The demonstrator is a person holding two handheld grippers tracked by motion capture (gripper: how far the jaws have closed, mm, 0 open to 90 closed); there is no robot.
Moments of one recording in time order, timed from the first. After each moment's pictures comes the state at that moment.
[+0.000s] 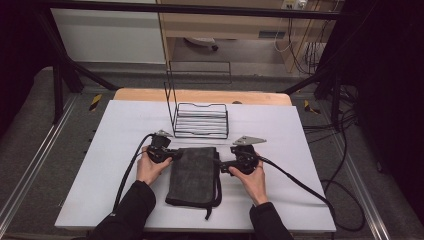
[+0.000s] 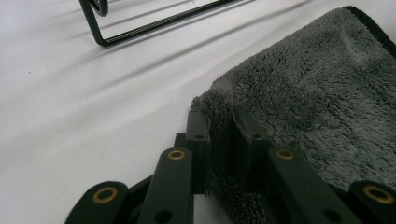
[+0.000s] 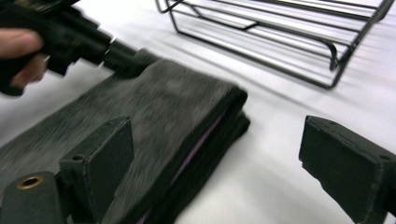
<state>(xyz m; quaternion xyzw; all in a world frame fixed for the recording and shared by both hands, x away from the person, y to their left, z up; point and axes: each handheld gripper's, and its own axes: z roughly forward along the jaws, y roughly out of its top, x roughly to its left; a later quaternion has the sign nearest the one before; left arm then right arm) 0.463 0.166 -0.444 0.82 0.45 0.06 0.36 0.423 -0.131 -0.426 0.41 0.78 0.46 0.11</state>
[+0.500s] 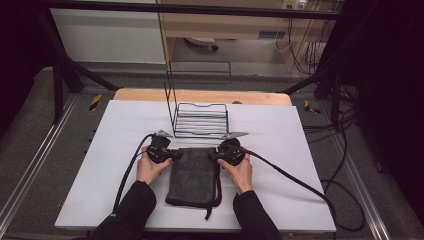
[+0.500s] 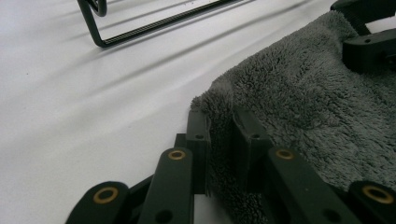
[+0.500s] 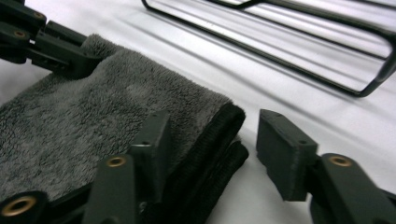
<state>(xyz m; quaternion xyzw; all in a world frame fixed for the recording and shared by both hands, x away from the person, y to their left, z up) 0.462 0.167 -0.445 0.82 0.44 0.06 0.36 0.456 -0.100 -0.448 0.43 0.80 0.40 0.11</state>
